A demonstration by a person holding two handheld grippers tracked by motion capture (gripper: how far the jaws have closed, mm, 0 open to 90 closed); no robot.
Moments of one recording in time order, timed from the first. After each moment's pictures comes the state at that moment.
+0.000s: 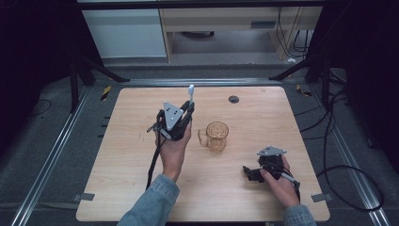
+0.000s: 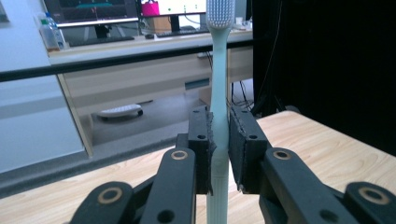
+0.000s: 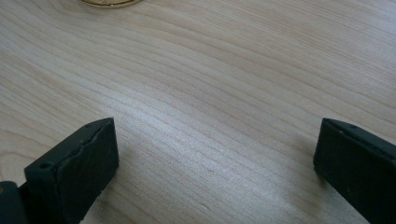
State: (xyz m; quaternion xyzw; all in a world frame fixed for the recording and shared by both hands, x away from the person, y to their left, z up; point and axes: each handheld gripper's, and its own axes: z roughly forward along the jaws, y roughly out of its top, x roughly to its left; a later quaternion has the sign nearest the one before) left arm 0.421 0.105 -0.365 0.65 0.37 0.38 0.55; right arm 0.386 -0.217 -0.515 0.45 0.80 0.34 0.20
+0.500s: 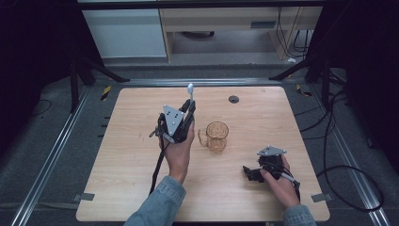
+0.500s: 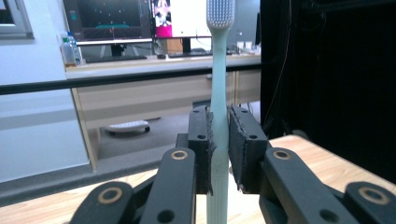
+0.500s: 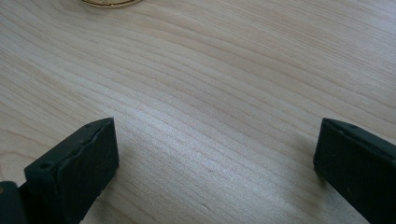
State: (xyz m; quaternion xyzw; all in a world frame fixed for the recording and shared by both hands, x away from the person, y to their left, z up) left arm 0.411 0.096 -0.366 0.60 0.37 0.40 0.58; right arm 0.386 -0.217 -0.515 0.45 0.80 0.34 0.20
